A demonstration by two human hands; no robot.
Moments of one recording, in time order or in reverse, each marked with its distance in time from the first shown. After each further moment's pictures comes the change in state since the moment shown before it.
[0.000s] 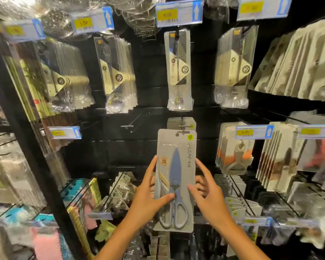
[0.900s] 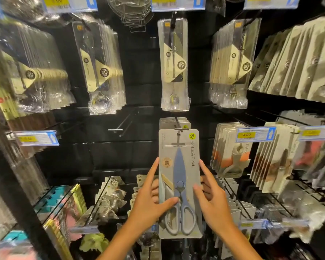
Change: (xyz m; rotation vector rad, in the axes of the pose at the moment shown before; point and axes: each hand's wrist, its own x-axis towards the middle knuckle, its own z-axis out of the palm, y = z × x) left_hand 0.036 -0.024 0.013 -0.162 -0.077 -0.020; right_hand 0.013 0.010 -0.006 -0.090 0.124 -0.008
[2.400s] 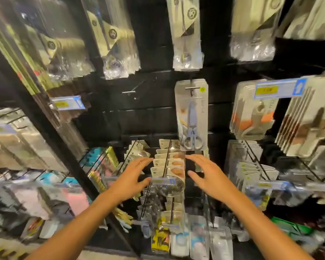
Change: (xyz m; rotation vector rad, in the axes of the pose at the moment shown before) left_hand -0.054 -0.057 -0.094 0.980 -0.195 -0.057; right_hand -0.014 0.043 0.015 -0.380 -0.439 -0.100
